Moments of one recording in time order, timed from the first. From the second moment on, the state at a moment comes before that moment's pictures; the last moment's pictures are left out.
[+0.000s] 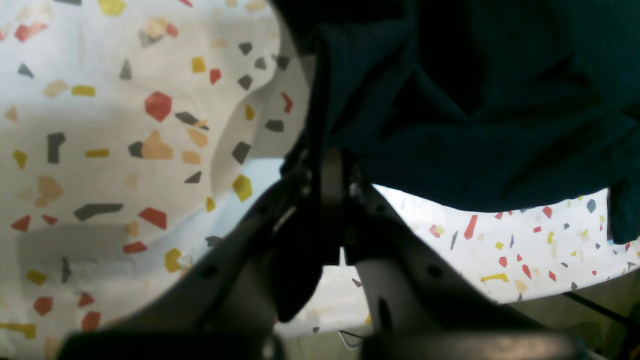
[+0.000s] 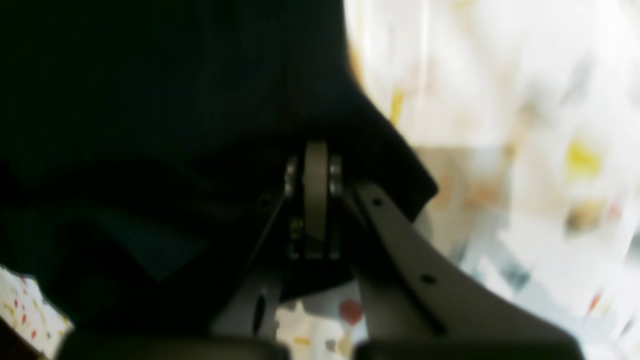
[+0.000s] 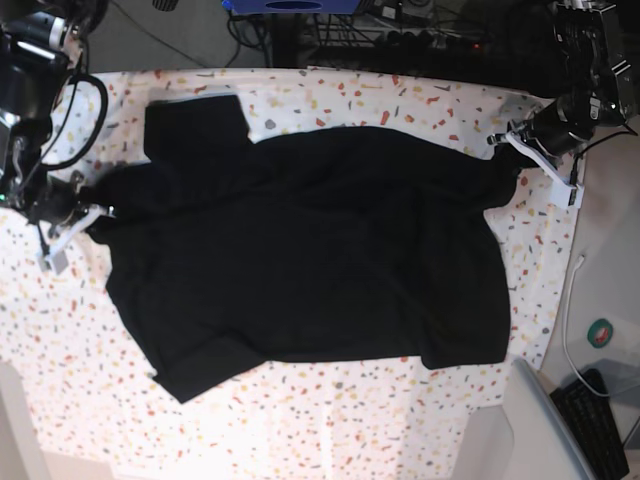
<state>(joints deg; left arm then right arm) 19.8 -19.4 -24.3 86.6 -39.2 -25.2 48.2 9.8 13.2 25.8 51.1 15.8 32.6 -45.4</state>
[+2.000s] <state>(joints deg) 14.4 -18.4 -24.8 83.6 -32.7 -25.3 48.4 11.3 12.8 24.2 54.7 25.2 32.4 -49.8</state>
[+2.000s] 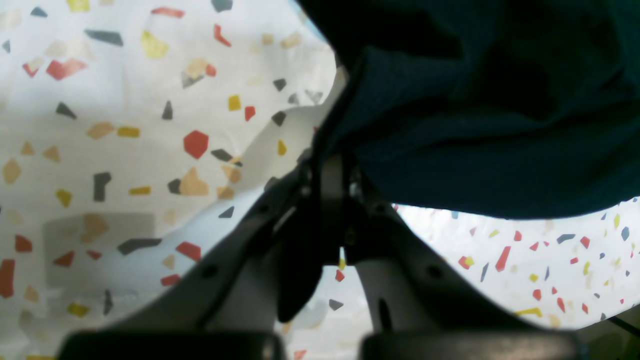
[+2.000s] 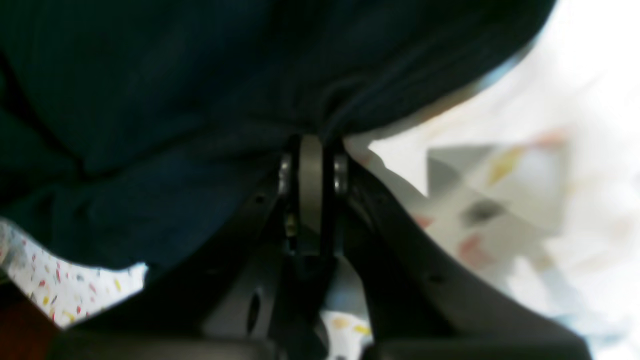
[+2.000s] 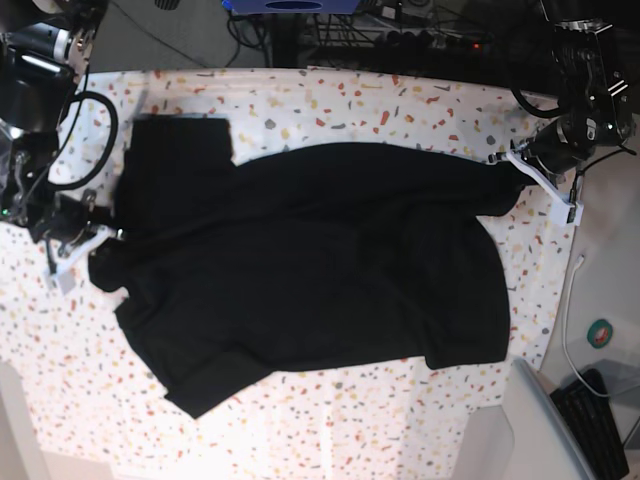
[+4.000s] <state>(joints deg) 14.6 -18.4 -24.3 85.6 -32.7 -25.3 48.4 2.7 6.8 31.9 61.5 10.3 40.6 -45.9</state>
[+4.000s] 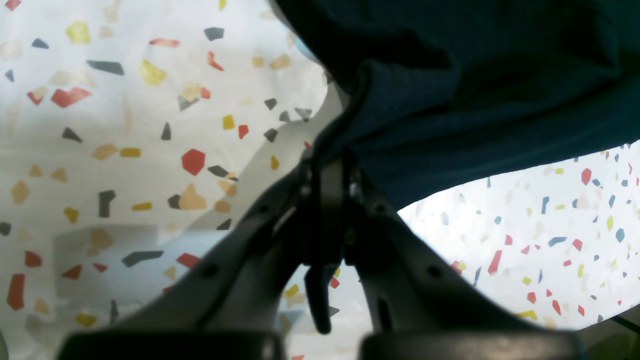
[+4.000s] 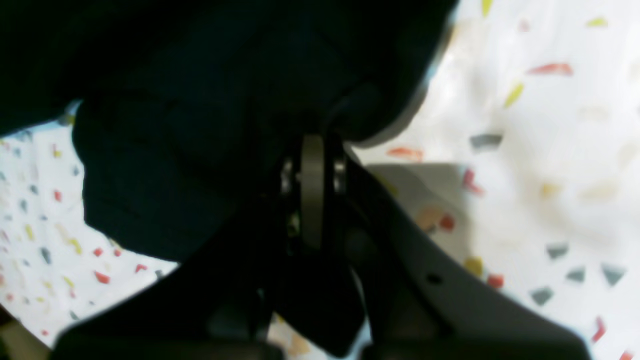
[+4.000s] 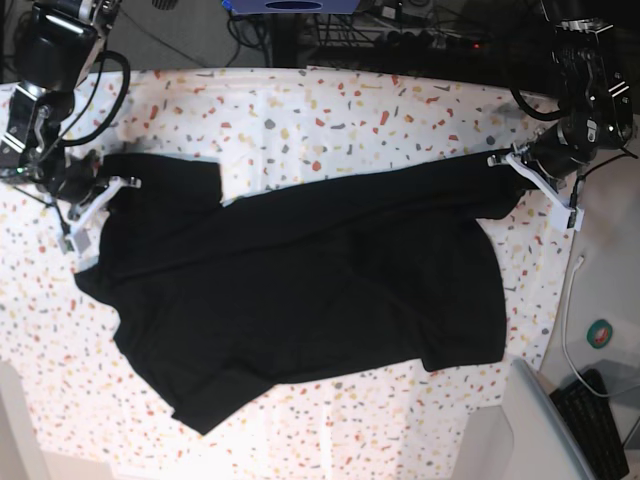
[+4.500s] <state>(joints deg) 15.0 -18.9 -13.4 94.2 -32.2 -17.8 49.1 -10.6 2.6 40.5 94.3 9.4 40.4 -61.4</state>
